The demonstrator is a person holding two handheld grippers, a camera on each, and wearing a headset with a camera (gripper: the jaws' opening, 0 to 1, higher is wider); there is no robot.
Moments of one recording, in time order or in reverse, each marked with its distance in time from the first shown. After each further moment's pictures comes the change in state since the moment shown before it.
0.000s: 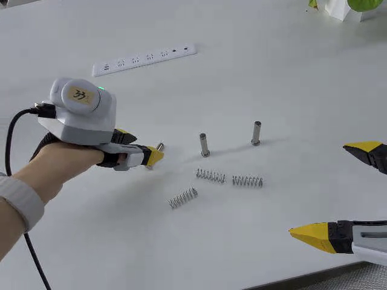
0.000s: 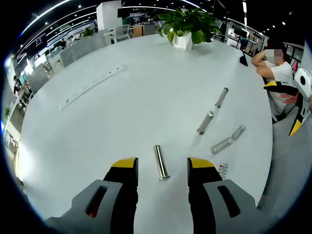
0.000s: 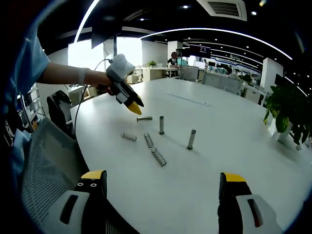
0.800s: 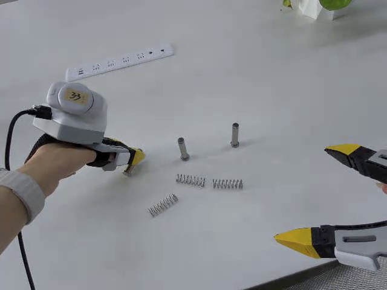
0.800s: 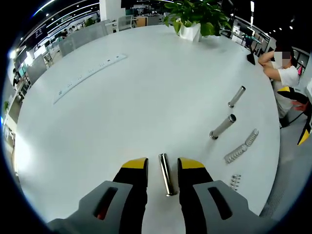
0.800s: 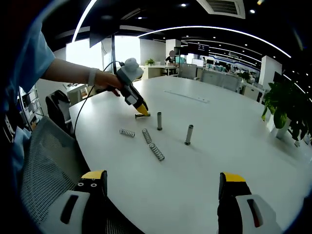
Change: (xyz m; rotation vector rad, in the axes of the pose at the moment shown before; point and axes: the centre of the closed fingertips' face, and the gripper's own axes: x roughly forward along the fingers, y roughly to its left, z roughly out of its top) left arm 0.036 0.011 0.001 -0.050 0.072 -0.001; right arm -0.003 -0.004 -0.007 0.015 0.017 -0.013
